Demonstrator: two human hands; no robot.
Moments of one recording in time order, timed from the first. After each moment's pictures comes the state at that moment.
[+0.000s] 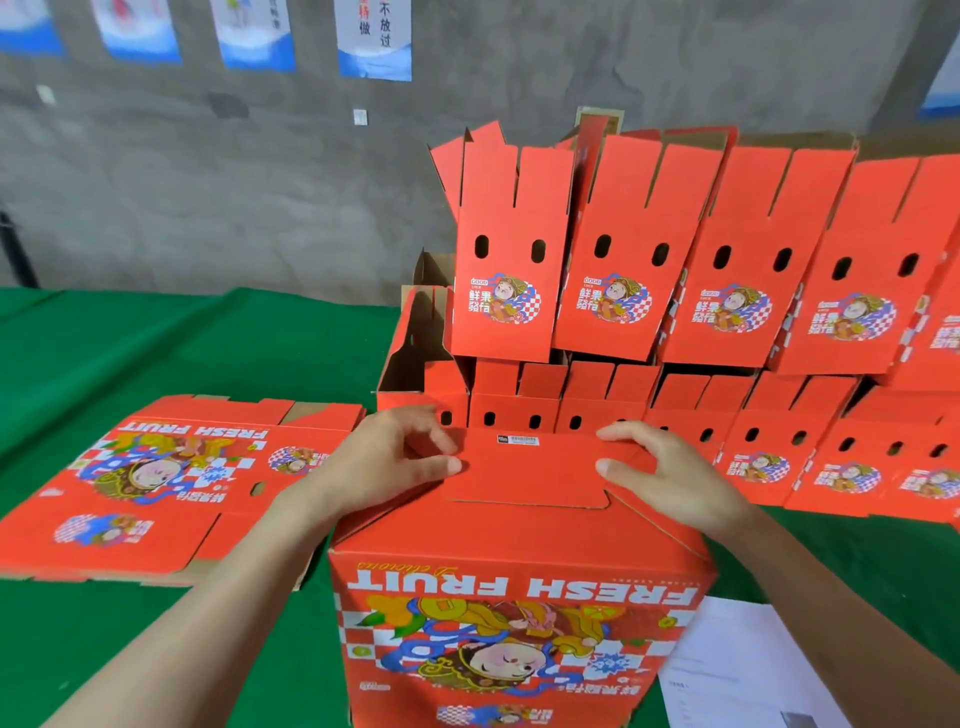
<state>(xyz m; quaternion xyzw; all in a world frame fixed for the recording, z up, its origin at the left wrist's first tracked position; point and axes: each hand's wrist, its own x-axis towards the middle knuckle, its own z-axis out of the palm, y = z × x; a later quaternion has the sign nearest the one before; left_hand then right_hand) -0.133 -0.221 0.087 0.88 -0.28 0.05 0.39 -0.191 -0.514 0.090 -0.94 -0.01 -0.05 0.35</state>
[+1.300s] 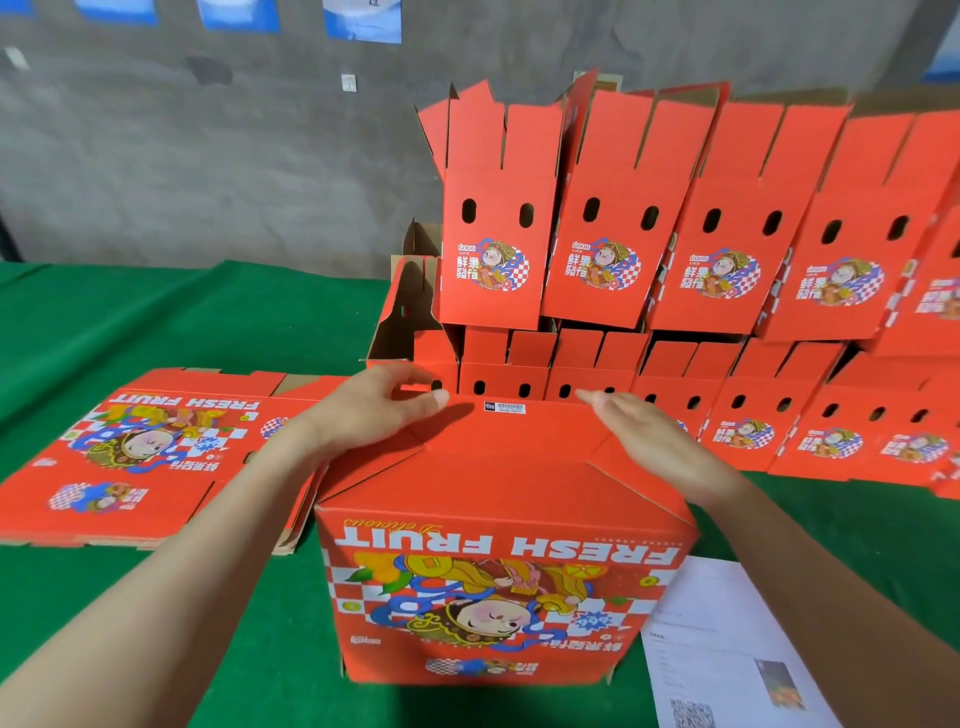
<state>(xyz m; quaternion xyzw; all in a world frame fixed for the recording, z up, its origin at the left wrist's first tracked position) -0.128 -0.226 0.097 0.91 -0.18 -0.02 0.38 -0.193 -0.511 0.086 -0.92 -0.01 0.00 0.40</state>
